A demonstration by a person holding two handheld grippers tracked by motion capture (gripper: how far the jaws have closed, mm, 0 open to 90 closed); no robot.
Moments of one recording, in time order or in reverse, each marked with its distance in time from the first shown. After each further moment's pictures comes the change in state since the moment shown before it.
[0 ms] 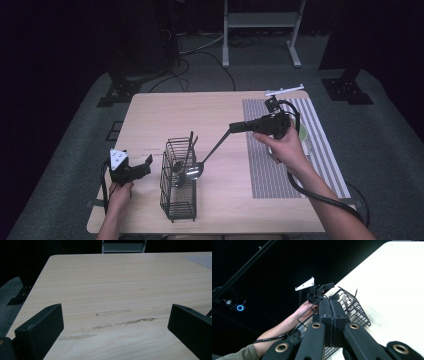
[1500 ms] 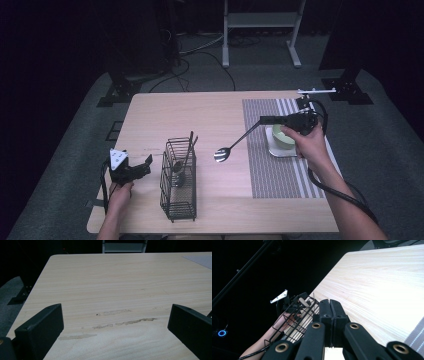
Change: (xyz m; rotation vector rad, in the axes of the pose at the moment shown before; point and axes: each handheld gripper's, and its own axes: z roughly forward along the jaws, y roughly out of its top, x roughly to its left) left arm 0.000 0.000 0.000 -0.001 0.005 -0.005; right arm -0.057 -0.018 -0.061 -0.118 -0.135 0.130
